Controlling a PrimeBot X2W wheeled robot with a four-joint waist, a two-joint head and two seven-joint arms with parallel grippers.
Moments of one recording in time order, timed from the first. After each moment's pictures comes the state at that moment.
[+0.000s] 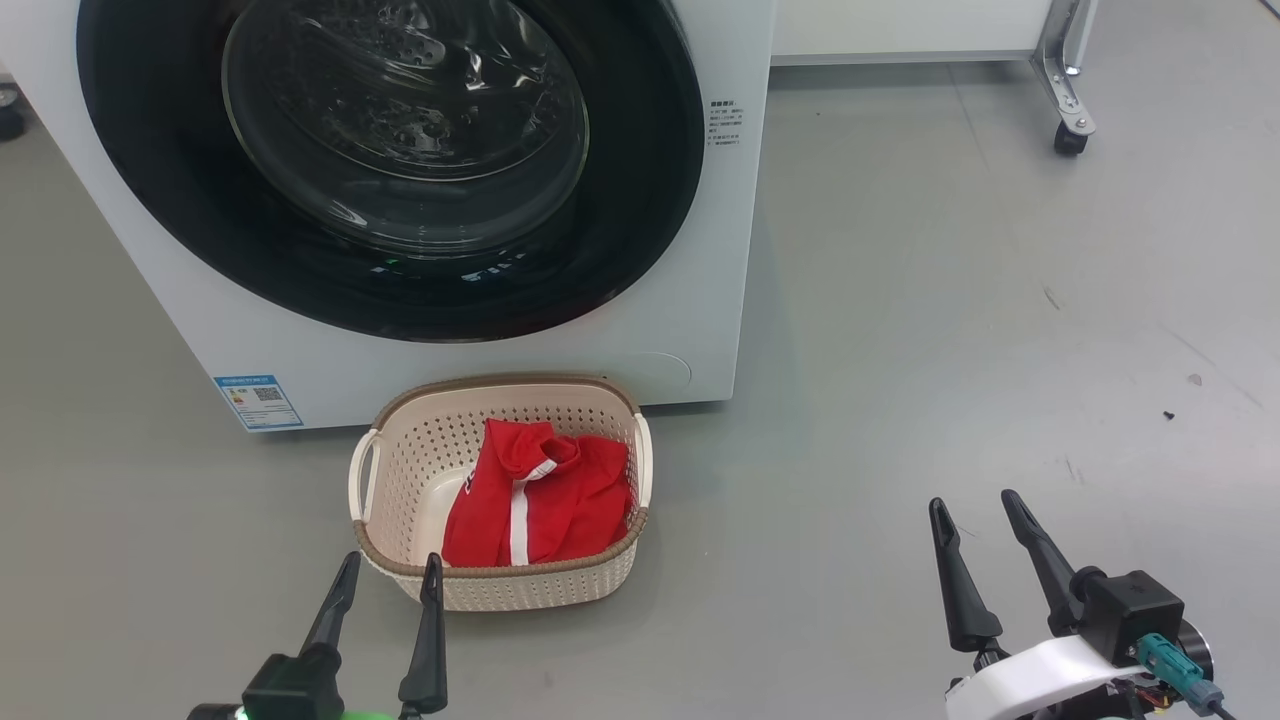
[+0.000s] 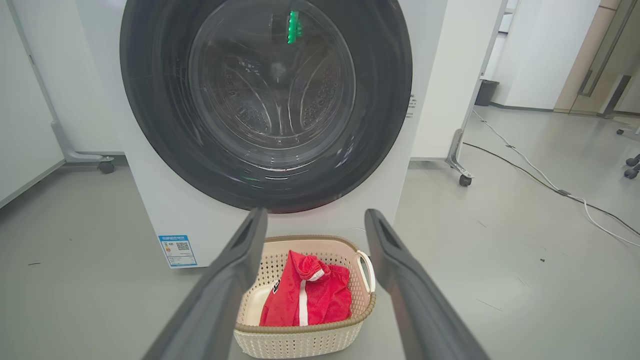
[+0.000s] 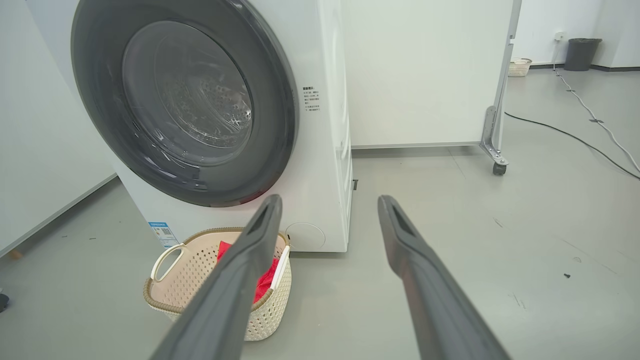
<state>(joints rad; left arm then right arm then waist) 0.10 0.05 -0.26 0.11 -0.32 0.11 -0.25 0.09 -0.13 0.25 0.12 0.38 0.03 -0.25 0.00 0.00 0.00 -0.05</state>
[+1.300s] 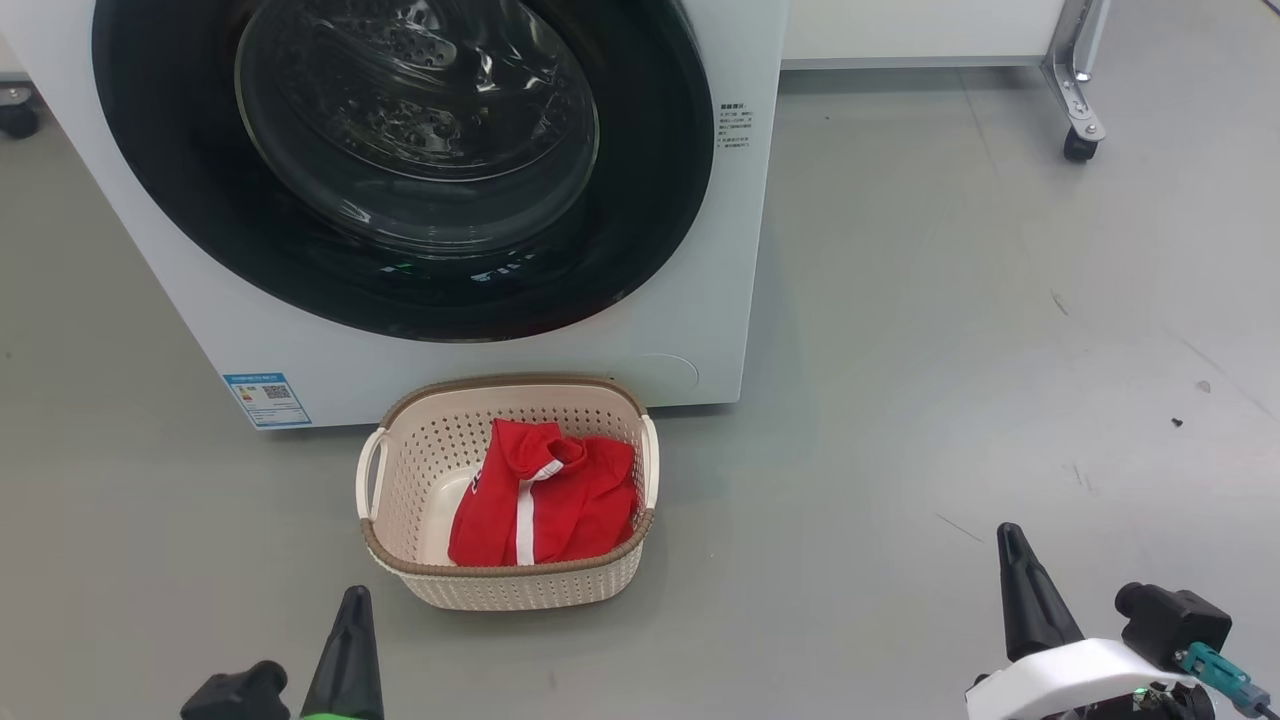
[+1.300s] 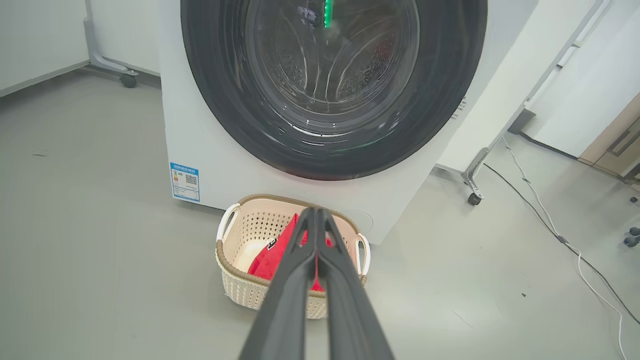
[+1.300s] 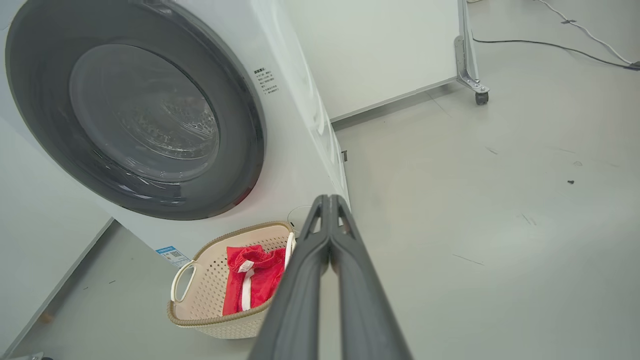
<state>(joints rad) 0.13 0.05 -0.24 0.13 -0.56 0.07 -0.22 0.12 -0.10 0.20 0.16 0.61 0.05 -0.21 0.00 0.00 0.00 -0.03</state>
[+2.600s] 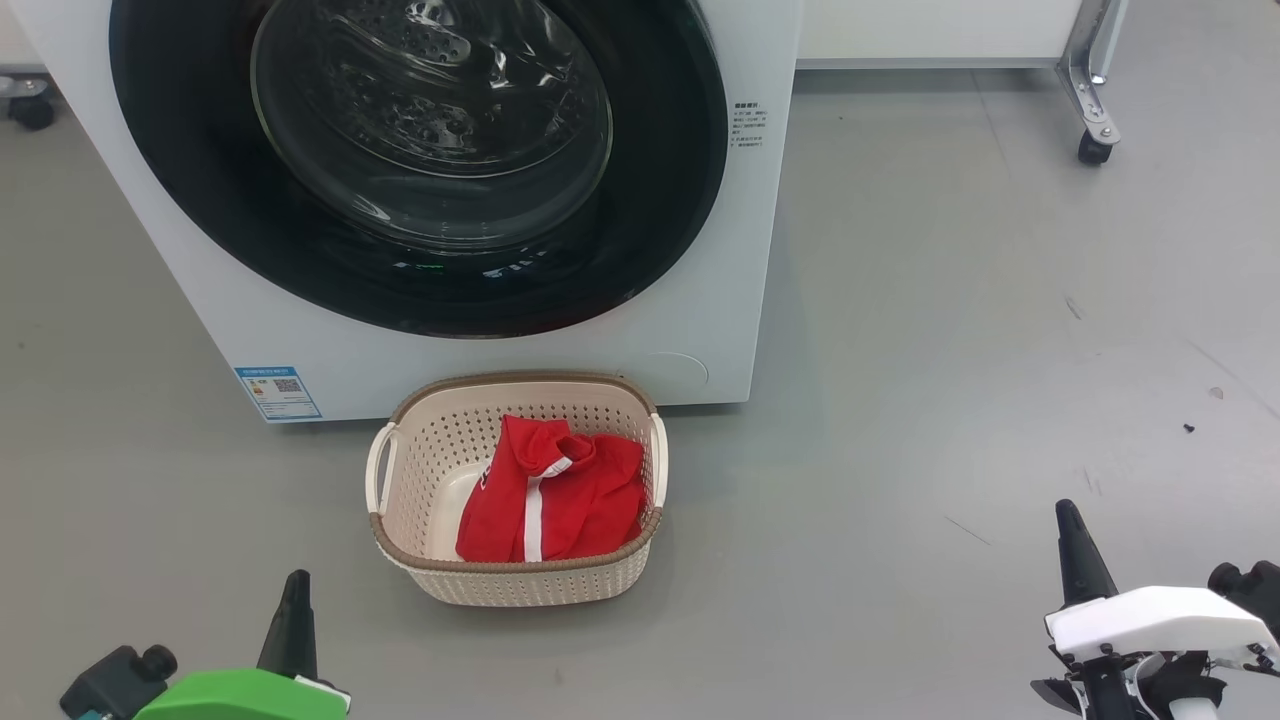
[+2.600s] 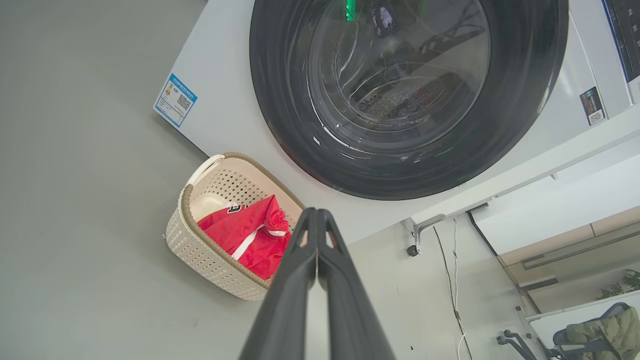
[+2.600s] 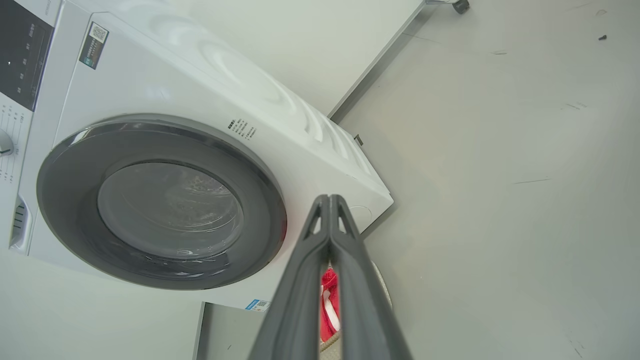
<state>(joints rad) 0.06 0.08 -0.13 0.18 -1.11 -0.01 -0.09 0.04 -0.10 0.07 0.20 1.12 0.08 -0.08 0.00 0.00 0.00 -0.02</state>
